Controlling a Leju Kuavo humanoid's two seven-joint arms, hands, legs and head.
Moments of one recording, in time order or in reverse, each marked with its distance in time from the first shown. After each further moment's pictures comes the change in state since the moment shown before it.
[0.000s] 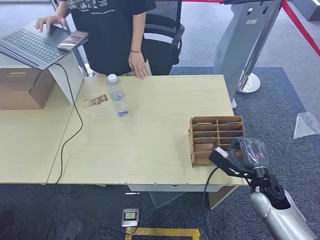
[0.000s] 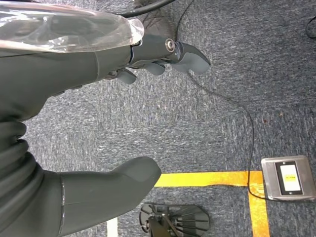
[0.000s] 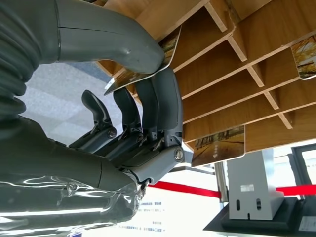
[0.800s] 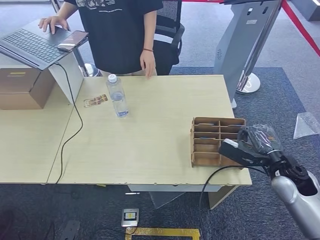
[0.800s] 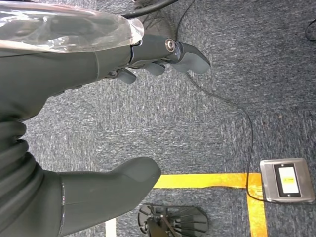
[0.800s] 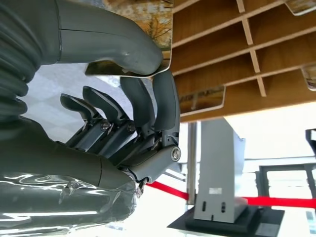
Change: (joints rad) left arm 0.001 0.009 0.000 0.000 0.014 -0.005 -0.008; right arm -0.091 -0.154 -0.024 -0.163 -0.123 0.347 -0.064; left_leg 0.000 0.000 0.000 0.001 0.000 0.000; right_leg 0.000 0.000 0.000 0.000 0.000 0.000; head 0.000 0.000
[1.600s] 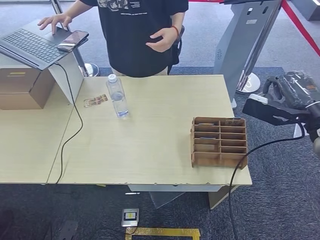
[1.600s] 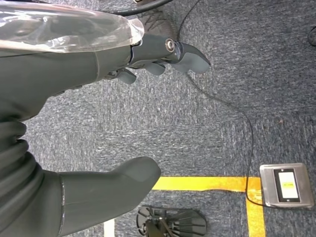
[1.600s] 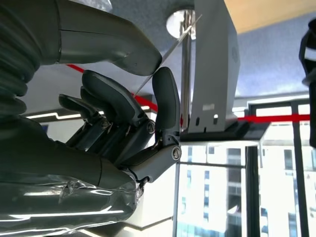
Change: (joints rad) left arm 0.000 0.008 0.000 0.000 0.018 0.002 -0.004; right arm -0.348 -0.237 0.080 -0.148 -0.172 0.117 0.086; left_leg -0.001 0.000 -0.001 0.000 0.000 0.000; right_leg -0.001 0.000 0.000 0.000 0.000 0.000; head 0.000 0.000
